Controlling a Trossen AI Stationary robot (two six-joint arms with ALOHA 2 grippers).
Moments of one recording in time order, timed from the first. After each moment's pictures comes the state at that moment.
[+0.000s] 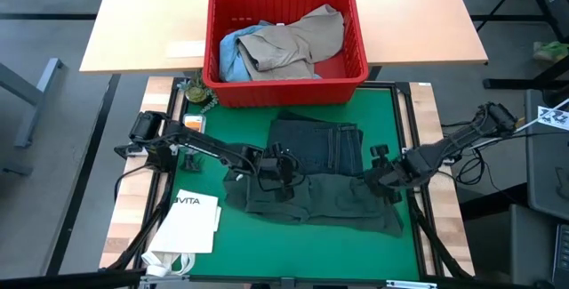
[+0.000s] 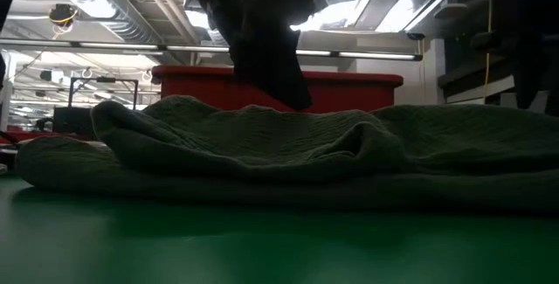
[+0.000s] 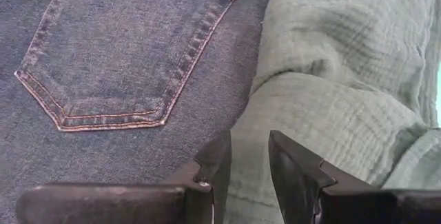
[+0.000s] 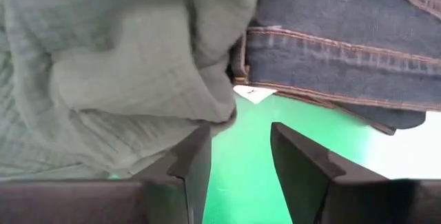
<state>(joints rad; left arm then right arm) -0.16 1.83 1.24 -0.32 -0.27 -0.37 0.48 1.13 0.82 -1.14 0.22 0.22</state>
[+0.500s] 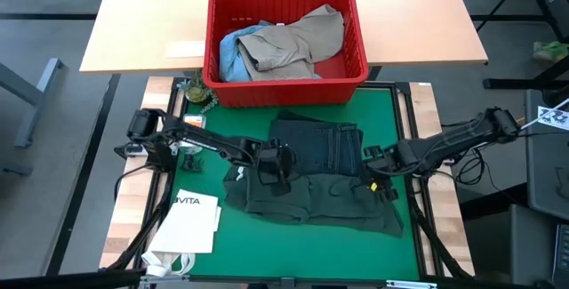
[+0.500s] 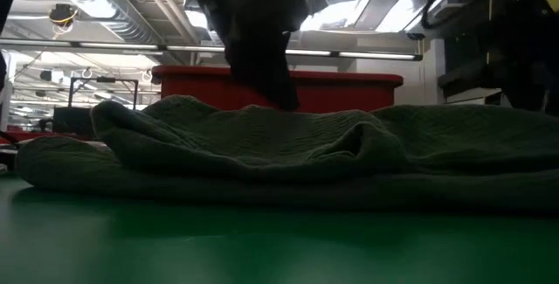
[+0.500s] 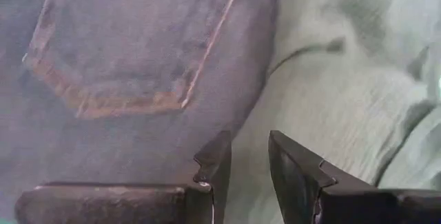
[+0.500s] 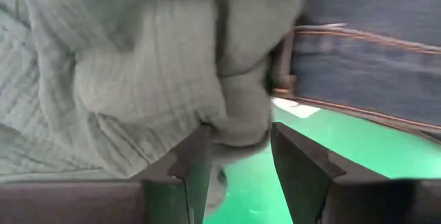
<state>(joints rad) -0.10 1.79 1.24 -0.41 -0.17 -0.33 0.28 1.14 0.71 -0.99 -0.03 0.04</state>
